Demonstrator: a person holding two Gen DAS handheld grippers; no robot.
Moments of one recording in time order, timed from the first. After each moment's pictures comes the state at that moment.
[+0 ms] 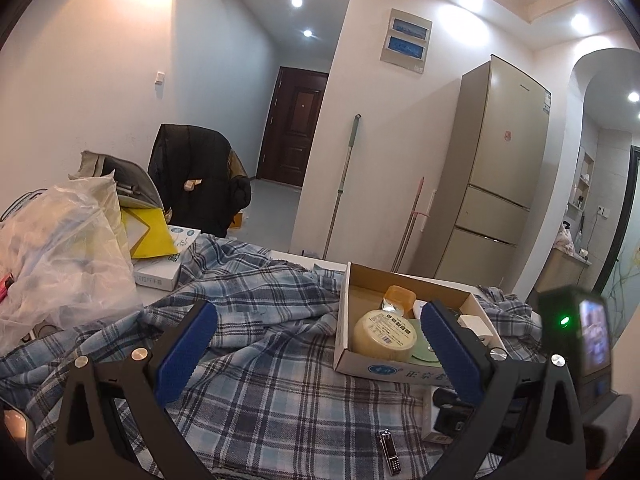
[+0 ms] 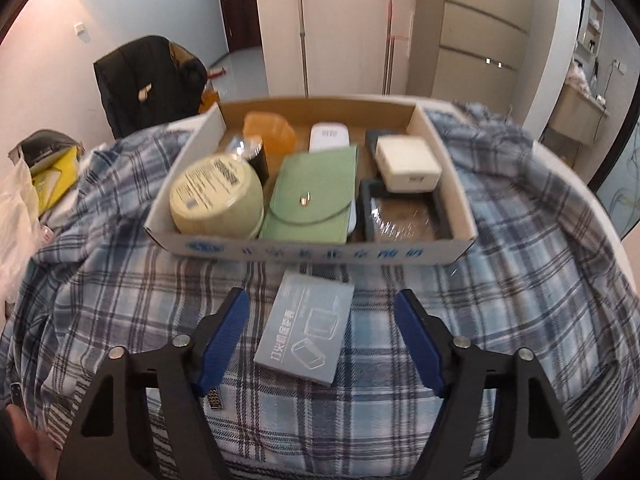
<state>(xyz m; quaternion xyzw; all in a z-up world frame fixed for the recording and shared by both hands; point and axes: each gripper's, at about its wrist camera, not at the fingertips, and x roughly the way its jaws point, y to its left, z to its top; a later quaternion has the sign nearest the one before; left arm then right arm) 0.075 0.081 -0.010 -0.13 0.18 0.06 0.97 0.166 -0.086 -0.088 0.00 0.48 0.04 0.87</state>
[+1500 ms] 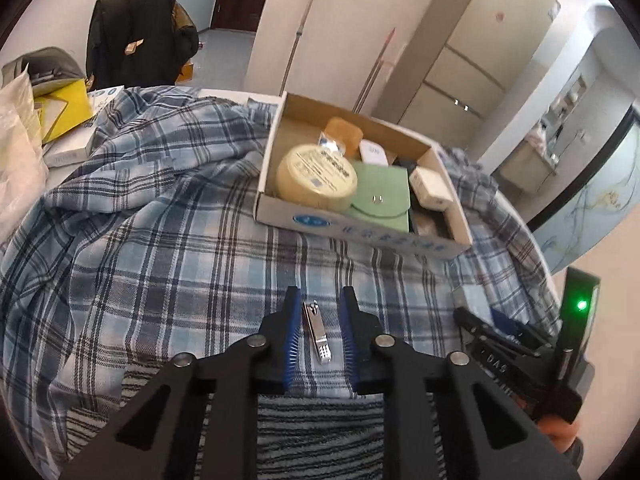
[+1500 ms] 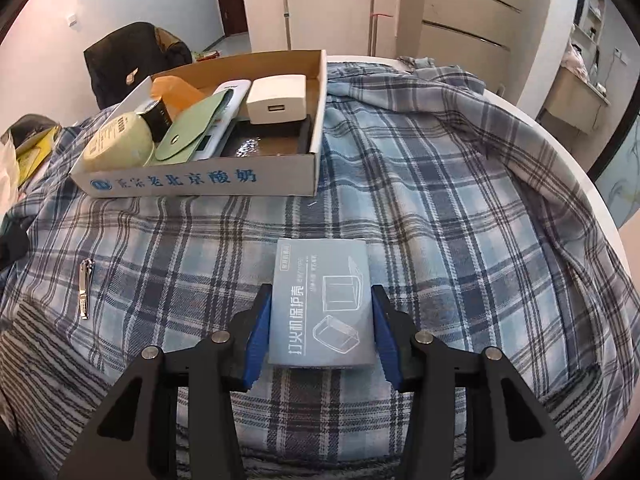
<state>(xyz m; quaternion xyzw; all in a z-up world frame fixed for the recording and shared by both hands) 0.117 0.035 -0.042 -0.15 0.47 -0.06 0.87 0.146 -0.199 -0.113 0.00 0.50 0.05 0.87</state>
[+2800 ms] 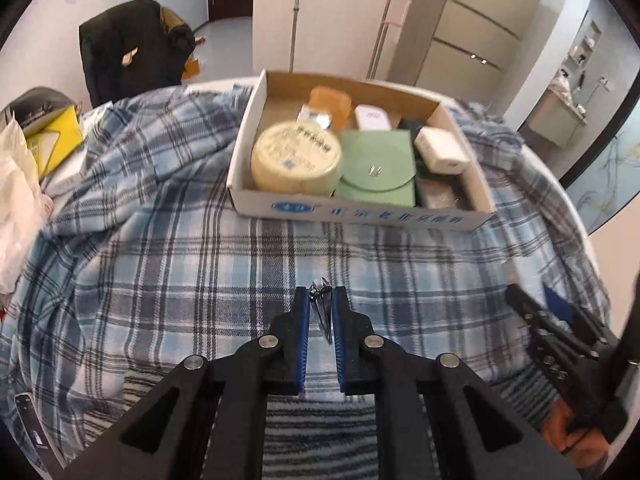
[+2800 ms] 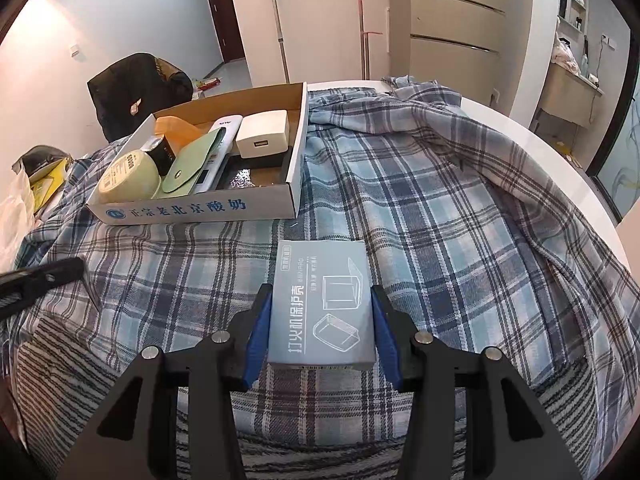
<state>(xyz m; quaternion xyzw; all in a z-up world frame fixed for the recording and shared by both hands) 0.136 -0.007 -0.041 -0.06 0.51 -0.03 0.86 0.131 -0.221 -0.095 0.03 0.46 0.05 0.88</state>
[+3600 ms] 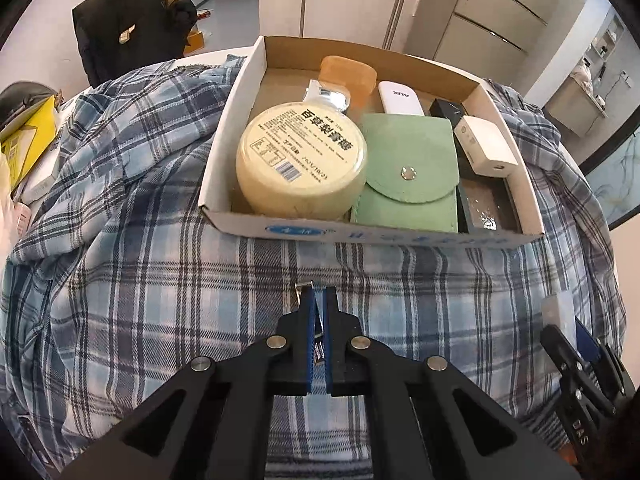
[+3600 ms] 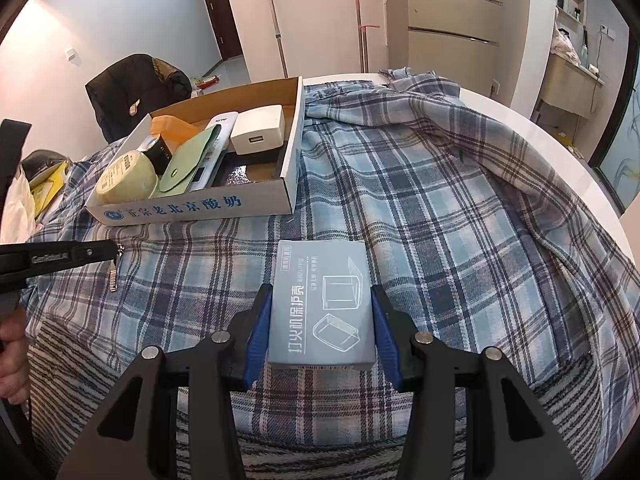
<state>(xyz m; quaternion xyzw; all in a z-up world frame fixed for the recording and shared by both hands) 0.193 -0.007 -0.084 -0.06 0.57 0.00 0.82 0.133 -0.226 -0.099 0.05 0.47 0.06 0.88</state>
